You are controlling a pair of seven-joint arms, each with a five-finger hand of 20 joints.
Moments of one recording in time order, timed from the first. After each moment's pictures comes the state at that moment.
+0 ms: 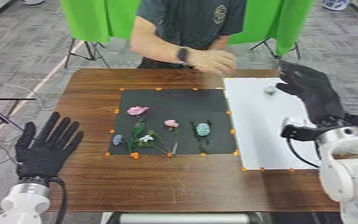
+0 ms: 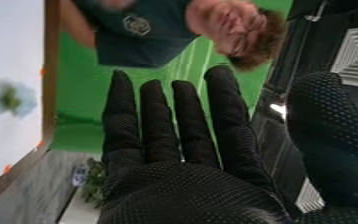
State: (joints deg) left arm 129.9 -58.6 -100.1 -123.3 -1.1 13.1 15.7; right arm -107.1 -60.0 98.2 -118.9 -72.1 5.8 4.7
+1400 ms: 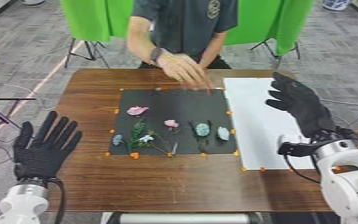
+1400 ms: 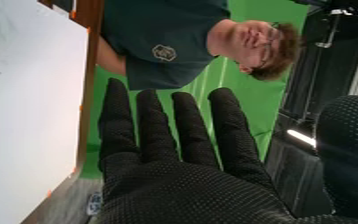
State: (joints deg) left arm 130.5 -58.7 -100.6 -123.6 -0.8 12.0 16.1; right arm -110.8 -64.5 100.9 -119.7 -72.1 -5.4 5.6
